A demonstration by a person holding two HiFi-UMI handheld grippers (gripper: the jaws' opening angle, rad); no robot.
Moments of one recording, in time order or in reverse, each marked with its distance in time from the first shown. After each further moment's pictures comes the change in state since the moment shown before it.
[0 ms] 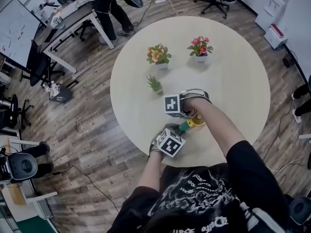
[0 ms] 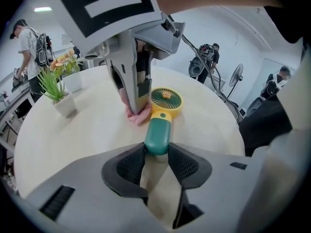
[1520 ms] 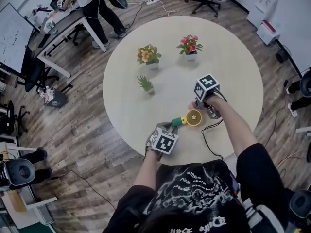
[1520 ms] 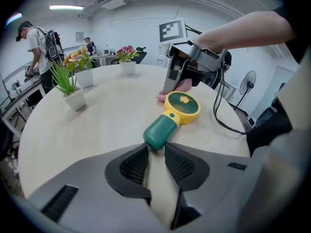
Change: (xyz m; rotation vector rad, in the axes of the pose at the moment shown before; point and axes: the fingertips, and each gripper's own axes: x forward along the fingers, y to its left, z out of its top) left arm 0.002 0.007 0.003 -0.113 -0.028 0.080; right arm 0.019 -0.040 -0.090 1.043 -0.527 0.291
